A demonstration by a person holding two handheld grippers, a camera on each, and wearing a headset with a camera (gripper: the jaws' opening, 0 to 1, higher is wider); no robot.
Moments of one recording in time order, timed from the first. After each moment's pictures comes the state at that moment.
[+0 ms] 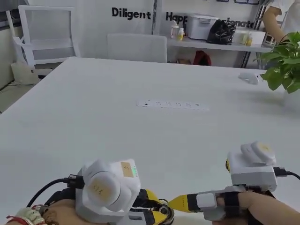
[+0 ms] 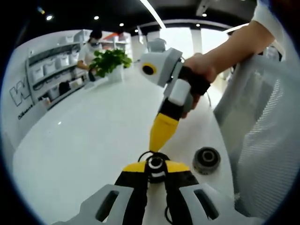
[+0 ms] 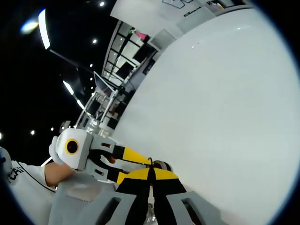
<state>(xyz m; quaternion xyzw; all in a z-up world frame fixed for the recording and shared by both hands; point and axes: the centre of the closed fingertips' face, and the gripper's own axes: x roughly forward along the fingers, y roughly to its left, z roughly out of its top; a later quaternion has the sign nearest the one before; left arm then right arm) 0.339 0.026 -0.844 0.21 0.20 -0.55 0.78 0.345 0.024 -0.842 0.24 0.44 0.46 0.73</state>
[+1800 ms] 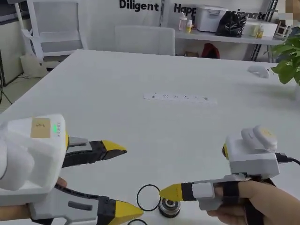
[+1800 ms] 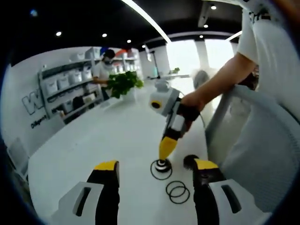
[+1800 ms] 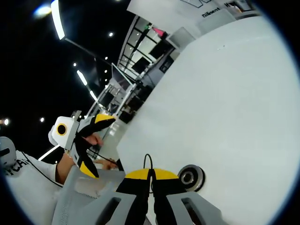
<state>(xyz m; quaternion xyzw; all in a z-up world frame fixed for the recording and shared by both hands) 0.303 0.104 -0.748 0.19 0.14 -0.52 0.82 0.323 0.061 -0.813 0.22 0.42 0.52 0.71</state>
